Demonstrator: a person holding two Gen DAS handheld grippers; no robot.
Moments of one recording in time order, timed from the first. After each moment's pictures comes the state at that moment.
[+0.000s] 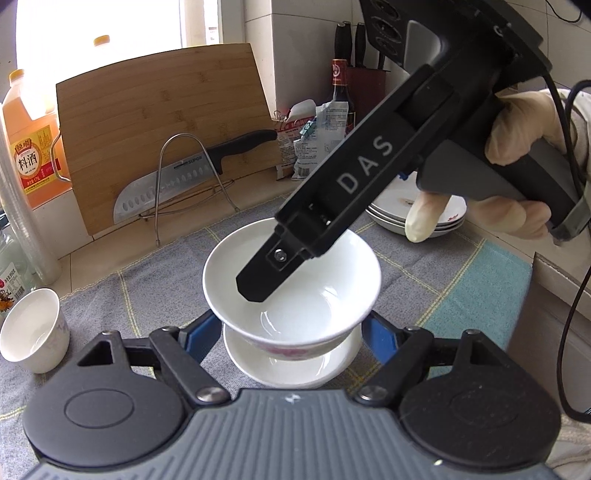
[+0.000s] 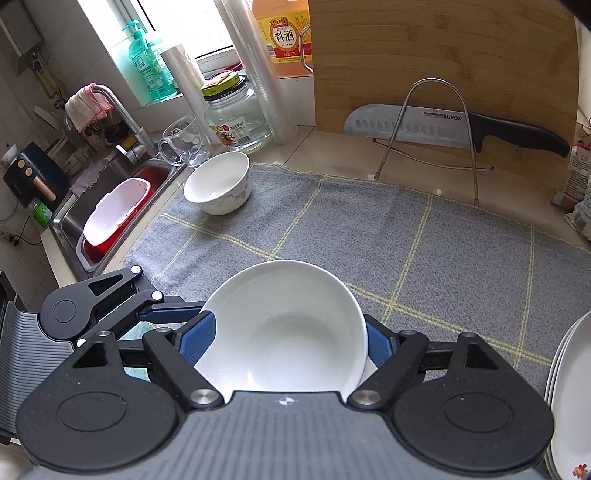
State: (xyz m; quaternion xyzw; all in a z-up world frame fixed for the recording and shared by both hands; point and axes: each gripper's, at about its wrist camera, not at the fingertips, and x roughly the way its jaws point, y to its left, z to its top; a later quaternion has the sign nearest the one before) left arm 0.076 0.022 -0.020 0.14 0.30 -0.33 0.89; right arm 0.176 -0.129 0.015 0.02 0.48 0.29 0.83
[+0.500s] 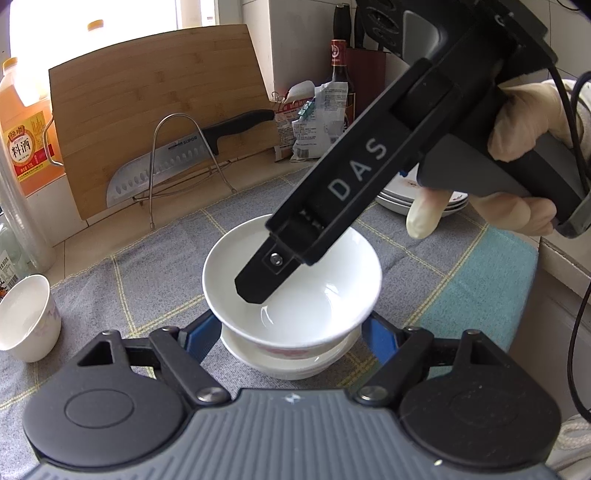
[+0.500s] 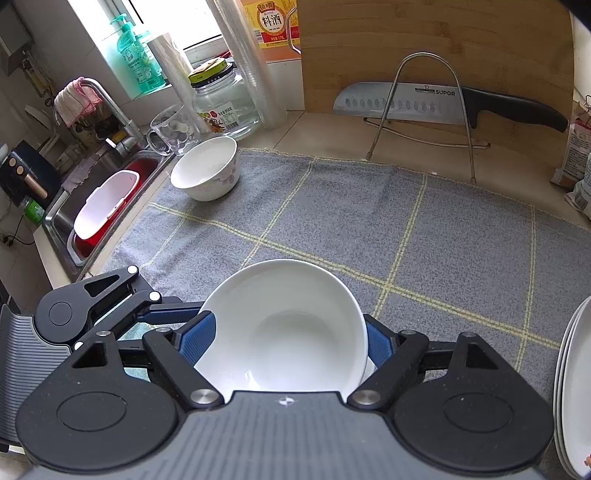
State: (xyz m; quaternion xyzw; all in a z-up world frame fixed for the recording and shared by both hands) left arm 0.083 0.016 -0.035 0.15 0.31 -0.33 0.88; right arm 0.176 -0.130 -0.005 0.02 0.49 0.28 0.82
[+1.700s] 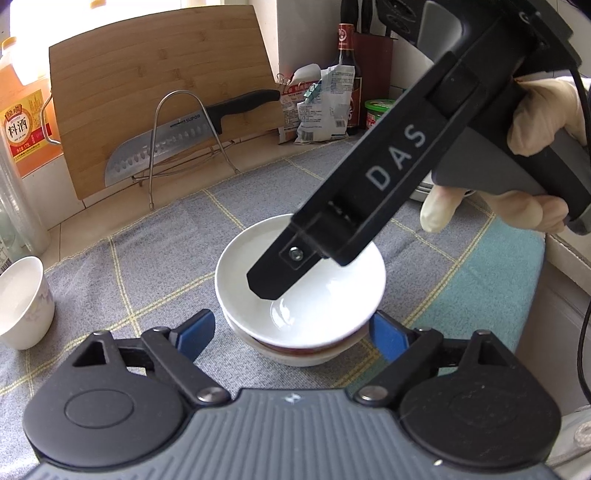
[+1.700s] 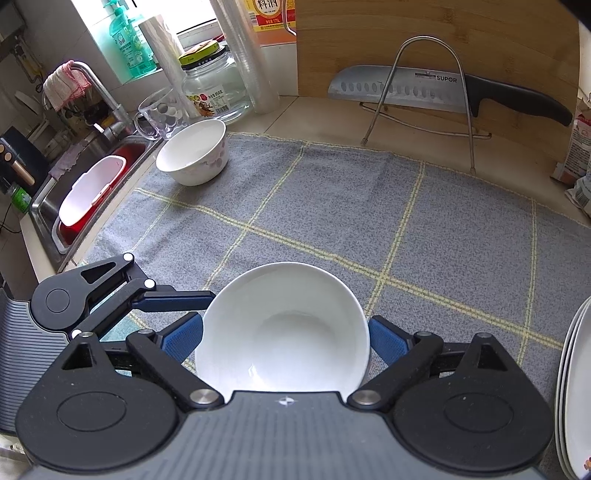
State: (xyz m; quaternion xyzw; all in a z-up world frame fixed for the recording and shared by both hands) left arm 0.096 0.016 -0.045 0.14 0.33 -0.32 0.87; right arm 0.181 -0.123 -0.018 0.01 0.50 0.27 0.82
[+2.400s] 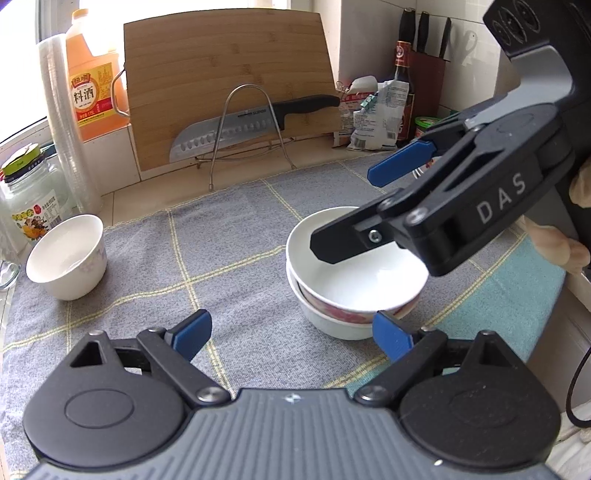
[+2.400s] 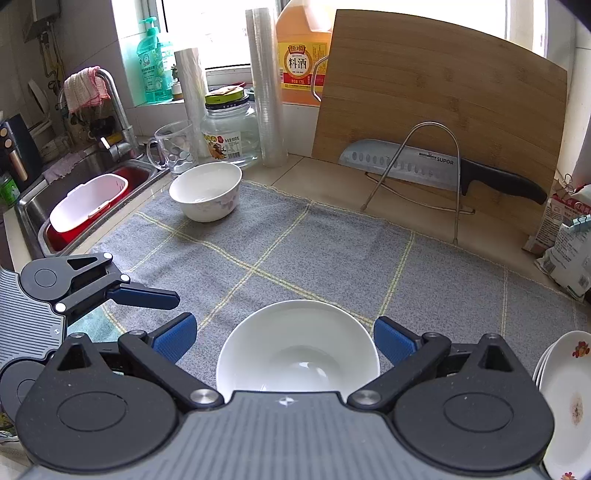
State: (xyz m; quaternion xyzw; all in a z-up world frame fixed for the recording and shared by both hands) left arm 0.087 0.055 -0.038 0.10 0.35 -0.24 0.90; right arm 0.141 -0.100 0.003 -0.06 0.39 0.25 0.88
